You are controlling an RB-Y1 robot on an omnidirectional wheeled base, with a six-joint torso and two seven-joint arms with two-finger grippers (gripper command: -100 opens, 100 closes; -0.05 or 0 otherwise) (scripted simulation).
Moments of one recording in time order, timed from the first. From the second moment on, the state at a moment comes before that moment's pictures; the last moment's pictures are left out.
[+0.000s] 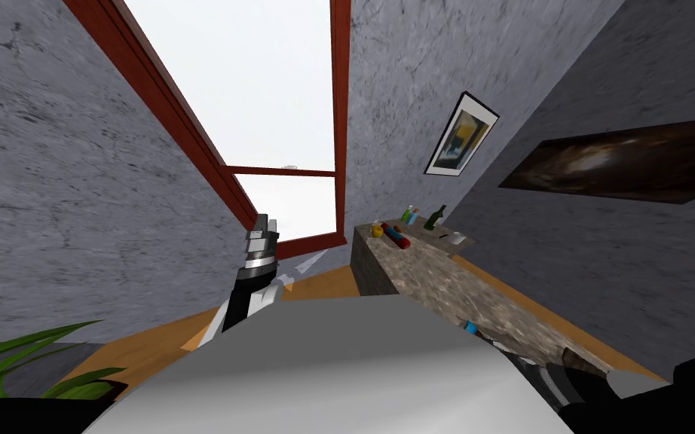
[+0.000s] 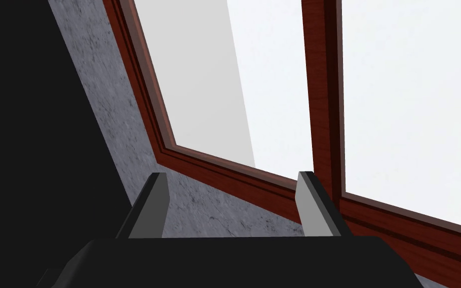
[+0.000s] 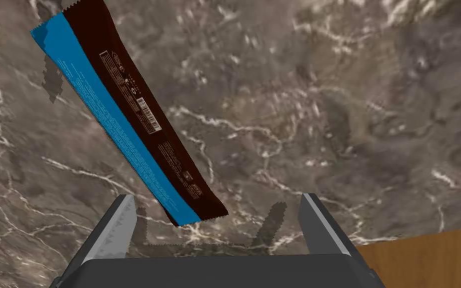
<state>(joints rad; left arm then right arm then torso) 0.47 0.00 0.06 -2.29 -0.06 -0.48 -0.13 1.81 -1.48 -0.46 -2.00 0.99 -0.27 0.69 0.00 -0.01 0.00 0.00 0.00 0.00</state>
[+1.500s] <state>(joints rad) 0.47 0.00 0.06 -2.29 -0.06 -0.48 -0.13 1.87 -1.78 -0.39 -1.91 1.08 -0.14 0.72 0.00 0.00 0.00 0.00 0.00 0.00</state>
